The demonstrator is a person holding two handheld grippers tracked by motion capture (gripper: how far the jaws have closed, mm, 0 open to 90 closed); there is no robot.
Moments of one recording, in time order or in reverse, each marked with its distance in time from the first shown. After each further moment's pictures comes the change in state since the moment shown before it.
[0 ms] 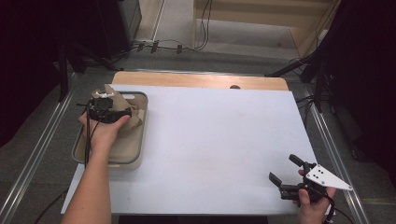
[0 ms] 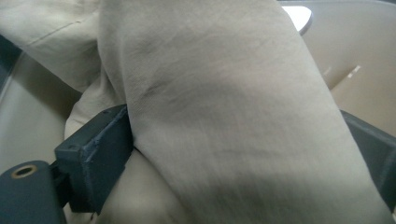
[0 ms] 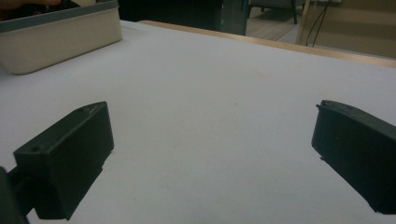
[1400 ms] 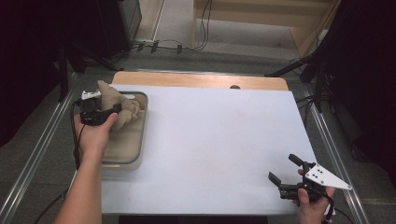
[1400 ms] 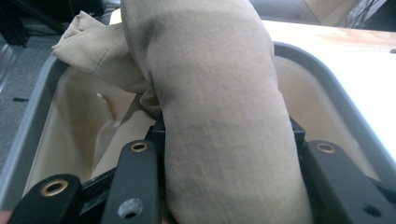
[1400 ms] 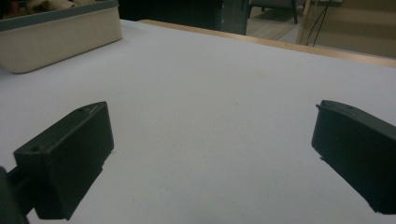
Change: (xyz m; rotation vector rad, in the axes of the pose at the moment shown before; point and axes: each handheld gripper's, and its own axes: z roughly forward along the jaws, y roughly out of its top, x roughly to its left) left arm 0.011 0.006 -0.051 -0.107 -0.169 -0.056; right arm -0.001 0.000 0.002 -0.002 0.001 -0.007
